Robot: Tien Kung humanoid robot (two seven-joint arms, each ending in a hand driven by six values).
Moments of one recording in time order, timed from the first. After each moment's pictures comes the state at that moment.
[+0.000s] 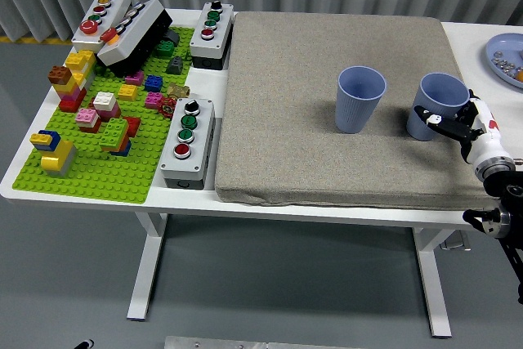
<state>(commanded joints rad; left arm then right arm) -0.13 0.13 -0.82 -0.18 0.97 -0.15 0.09 0.48 -0.23 1.06 0.98 -0.86 -0.26 0.11</state>
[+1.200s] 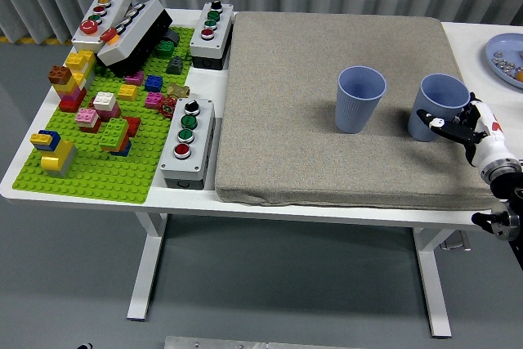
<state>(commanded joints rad) -0.12 0.14 -0.81 -0.18 0.95 -0.15 0.08 0.46 -0.25 1.09 1.01 -0.93 -0.21 0.05</state>
